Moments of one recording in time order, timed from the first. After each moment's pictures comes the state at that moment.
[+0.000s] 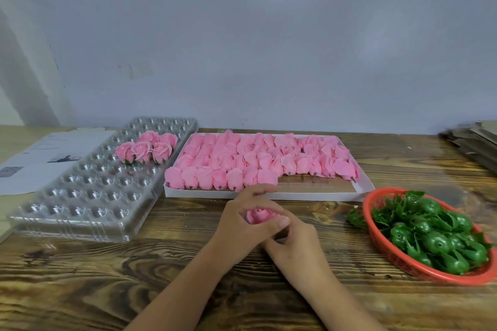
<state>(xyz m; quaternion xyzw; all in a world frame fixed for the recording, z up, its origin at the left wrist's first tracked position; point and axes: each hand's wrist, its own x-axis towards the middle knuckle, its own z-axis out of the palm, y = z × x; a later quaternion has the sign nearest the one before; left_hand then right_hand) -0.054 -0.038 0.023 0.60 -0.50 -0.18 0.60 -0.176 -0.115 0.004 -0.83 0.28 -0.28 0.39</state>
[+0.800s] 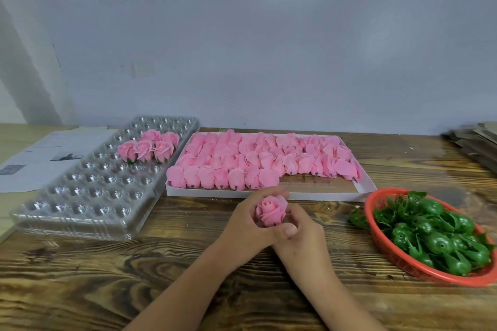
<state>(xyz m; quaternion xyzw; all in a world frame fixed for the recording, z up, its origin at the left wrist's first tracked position) -0.060 -0.040 0.022 0.58 -0.47 -0.27 0.61 -0.176 -0.118 -0.003 -0.80 0.31 -0.34 0.39</state>
